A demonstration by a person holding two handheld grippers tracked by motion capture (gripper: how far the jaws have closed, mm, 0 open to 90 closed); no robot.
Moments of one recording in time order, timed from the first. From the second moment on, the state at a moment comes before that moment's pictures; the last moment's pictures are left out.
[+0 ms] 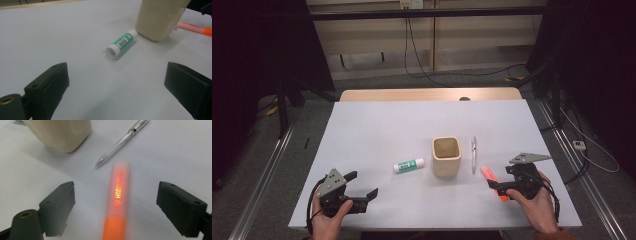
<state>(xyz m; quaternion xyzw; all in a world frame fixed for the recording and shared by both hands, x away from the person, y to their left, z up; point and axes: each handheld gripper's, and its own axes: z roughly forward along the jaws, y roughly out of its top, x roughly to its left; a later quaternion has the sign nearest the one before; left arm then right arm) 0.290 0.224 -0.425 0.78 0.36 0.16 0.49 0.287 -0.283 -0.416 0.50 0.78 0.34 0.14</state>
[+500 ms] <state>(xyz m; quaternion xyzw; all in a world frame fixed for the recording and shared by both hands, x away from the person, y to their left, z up) 0.290 0.223 -0.425 0.78 0.36 0.16 0.49 0.280 -0.276 -0.428 0.51 0.80 0.29 0.13</state>
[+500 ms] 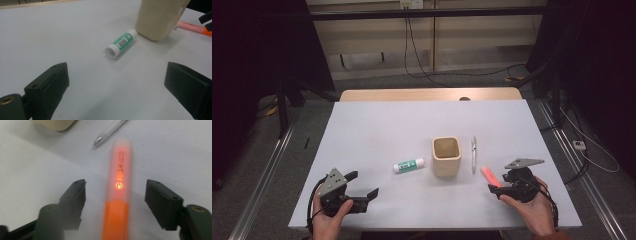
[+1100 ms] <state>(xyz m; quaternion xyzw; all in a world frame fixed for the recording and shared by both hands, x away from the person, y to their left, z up) 0.291 0.223 -0.425 0.78 0.36 0.16 0.49 0.282 -0.270 -0.436 0.51 0.81 0.25 0.13</state>
